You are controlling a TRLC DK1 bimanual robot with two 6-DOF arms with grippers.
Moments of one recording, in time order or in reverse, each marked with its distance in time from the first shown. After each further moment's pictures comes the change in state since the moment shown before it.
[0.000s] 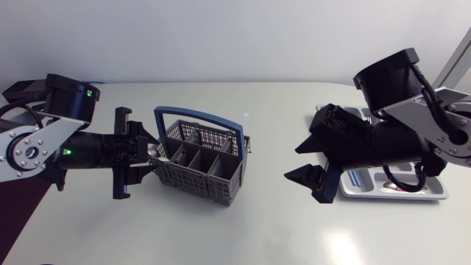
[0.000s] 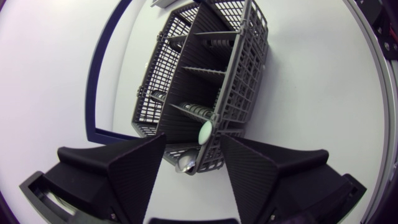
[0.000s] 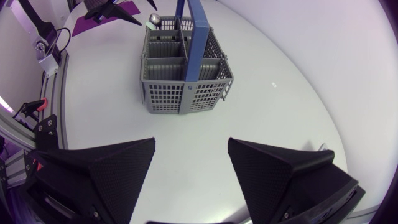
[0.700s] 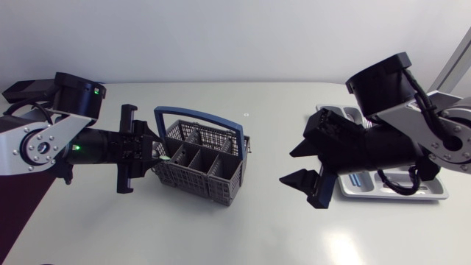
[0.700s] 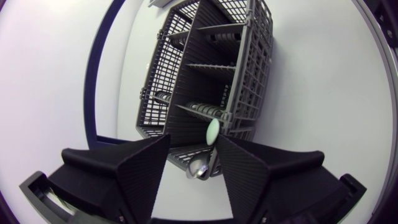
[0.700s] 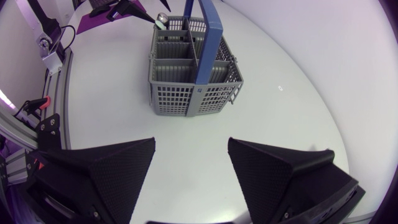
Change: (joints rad) left arm -0.002 0.059 0.018 0.051 -0.009 0.060; right arm 0.039 0.005 -0.014 0.016 0.003 0.011
